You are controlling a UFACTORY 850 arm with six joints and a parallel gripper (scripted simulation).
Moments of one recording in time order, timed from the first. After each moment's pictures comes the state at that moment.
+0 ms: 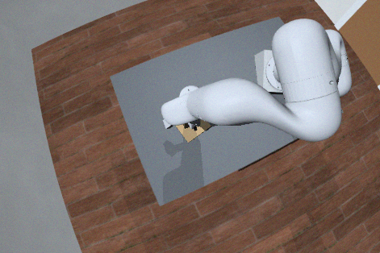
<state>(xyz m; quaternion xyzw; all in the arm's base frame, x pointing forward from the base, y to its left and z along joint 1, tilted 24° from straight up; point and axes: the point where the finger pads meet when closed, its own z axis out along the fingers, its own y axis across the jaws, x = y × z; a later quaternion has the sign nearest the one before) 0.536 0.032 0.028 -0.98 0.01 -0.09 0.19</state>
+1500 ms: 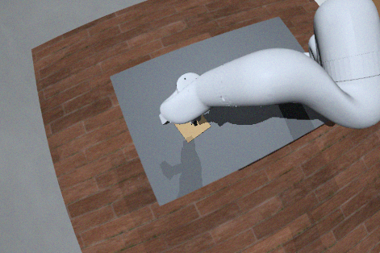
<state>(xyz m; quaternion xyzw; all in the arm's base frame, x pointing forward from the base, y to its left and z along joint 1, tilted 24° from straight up) 0.524 -0.002 0.117 -0.98 -0.01 -0.09 0.19</state>
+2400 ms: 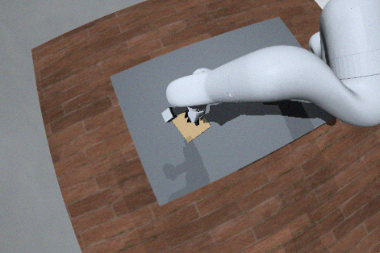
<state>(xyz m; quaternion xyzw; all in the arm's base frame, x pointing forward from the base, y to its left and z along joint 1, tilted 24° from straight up) 0.526 -0.001 0.115 -0.97 0.00 -0.17 0.19</state>
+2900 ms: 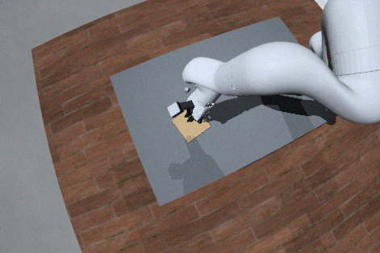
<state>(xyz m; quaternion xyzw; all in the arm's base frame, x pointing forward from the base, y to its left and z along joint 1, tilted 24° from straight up) 0.524 -0.002 0.114 -0.94 0.02 -0.29 0.20</state>
